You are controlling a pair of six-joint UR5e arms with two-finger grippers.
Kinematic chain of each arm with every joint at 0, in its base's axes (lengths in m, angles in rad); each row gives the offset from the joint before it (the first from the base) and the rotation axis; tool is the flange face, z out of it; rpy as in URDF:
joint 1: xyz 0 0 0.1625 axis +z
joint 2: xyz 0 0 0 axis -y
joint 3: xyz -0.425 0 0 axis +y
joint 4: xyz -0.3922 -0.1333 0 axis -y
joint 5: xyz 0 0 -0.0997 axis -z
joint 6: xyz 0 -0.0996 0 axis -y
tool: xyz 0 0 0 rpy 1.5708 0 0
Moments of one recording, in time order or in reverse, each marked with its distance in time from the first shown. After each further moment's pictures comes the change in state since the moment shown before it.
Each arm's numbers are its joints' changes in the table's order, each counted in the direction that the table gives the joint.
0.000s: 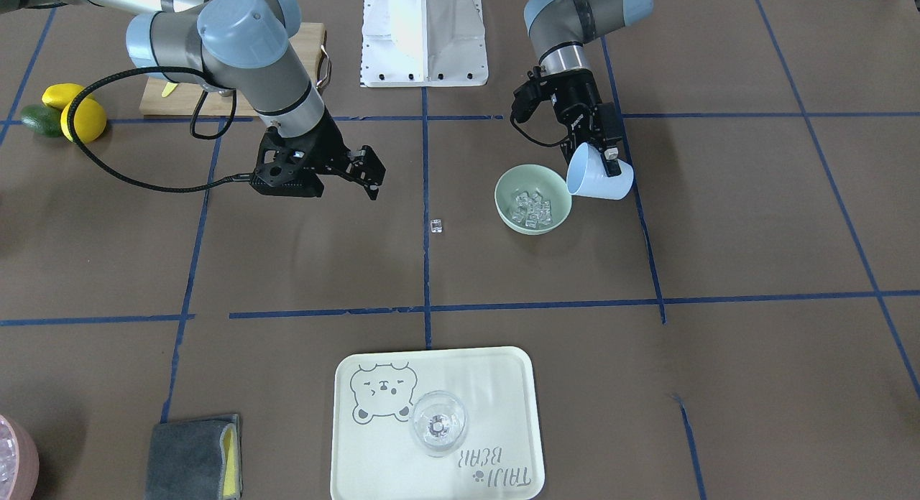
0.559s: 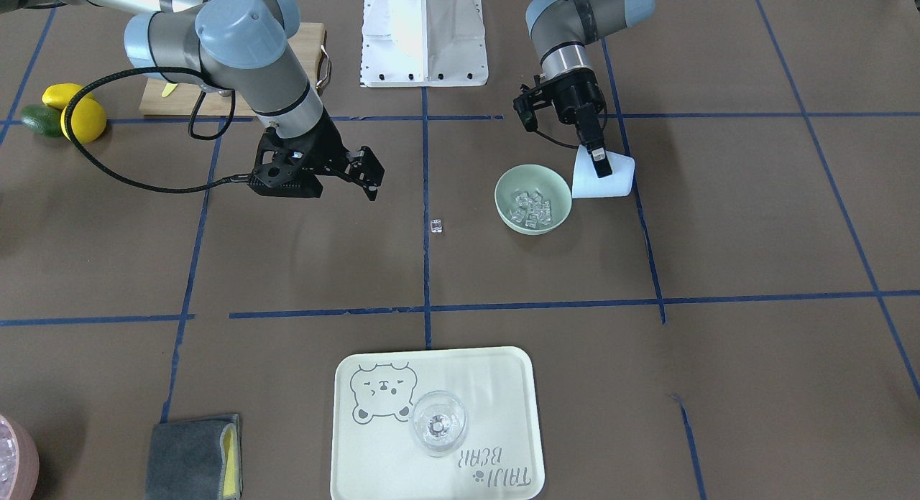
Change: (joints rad) left arm -0.004 0.006 -0.003 0.002 0.061 0.536; right arm 0.004 0.000 0.000 0.000 0.001 -0.001
